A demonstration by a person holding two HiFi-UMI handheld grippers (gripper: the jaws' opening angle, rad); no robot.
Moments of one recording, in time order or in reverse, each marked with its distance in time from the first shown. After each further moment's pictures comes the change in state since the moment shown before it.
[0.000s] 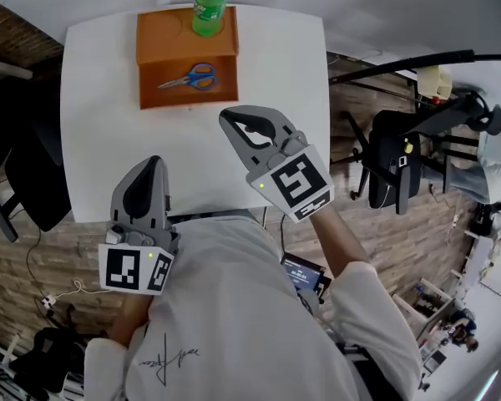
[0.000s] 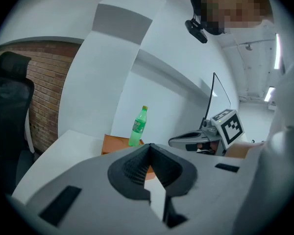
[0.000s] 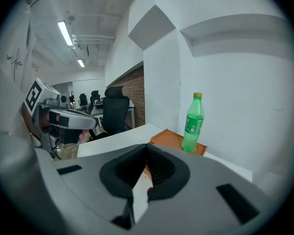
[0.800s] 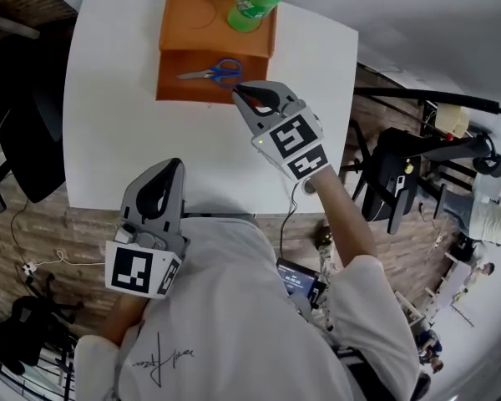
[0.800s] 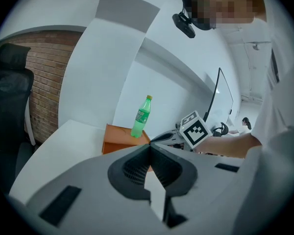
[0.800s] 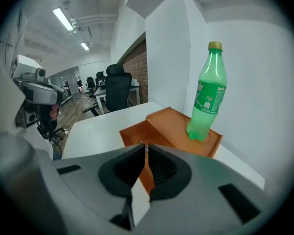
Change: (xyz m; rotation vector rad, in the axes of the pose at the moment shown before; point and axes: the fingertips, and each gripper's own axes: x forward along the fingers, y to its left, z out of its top) left arm 0.020 0.011 -0.021 -0.046 0.095 0.000; right arm 0.093 -0.044 -0.059 -0.059 0.237 0.117
